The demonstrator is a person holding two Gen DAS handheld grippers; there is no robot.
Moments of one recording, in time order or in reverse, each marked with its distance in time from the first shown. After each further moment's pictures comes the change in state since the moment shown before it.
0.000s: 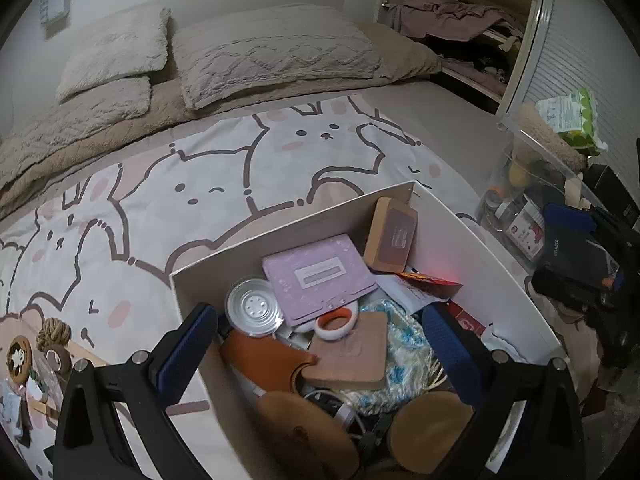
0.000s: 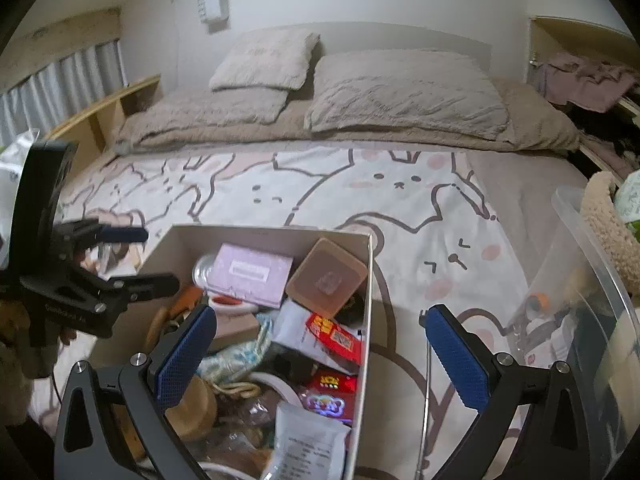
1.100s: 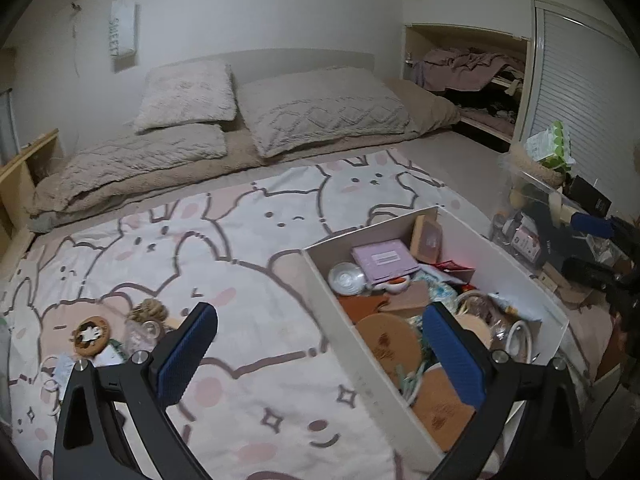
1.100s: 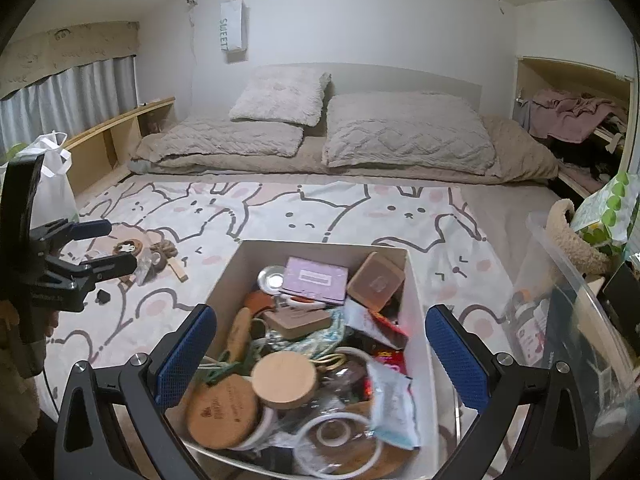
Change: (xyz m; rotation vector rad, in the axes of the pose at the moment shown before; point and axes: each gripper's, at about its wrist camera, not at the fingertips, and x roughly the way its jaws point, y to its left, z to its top) left arm -0.144 0.057 -0.079 0.000 -0.222 0.140; right arm -0.086 0.100 -0.024 -0.027 -0.113 -0.059
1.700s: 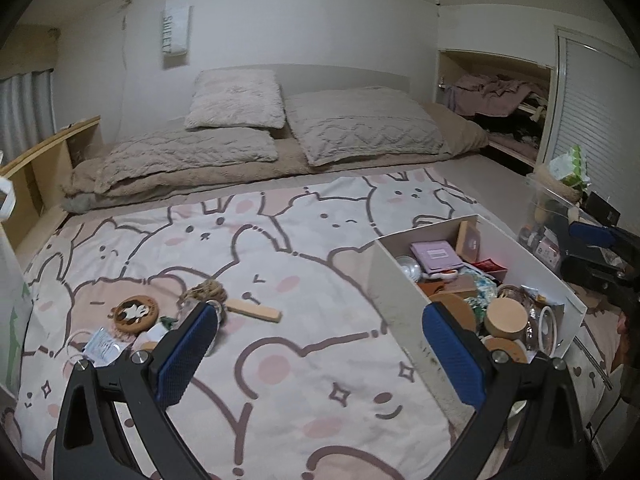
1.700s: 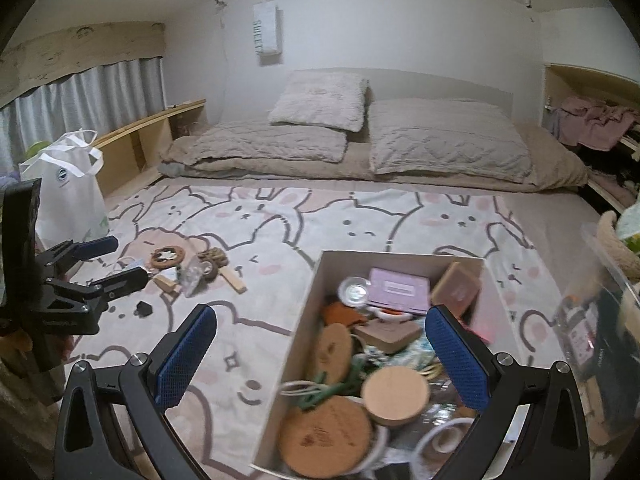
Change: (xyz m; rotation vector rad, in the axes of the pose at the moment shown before) left arm -0.042 0.077 -0.044 -0.078 -0.071 0.064; right arm 0.015 0.096 0.007 -0.011 -0.017 0.083
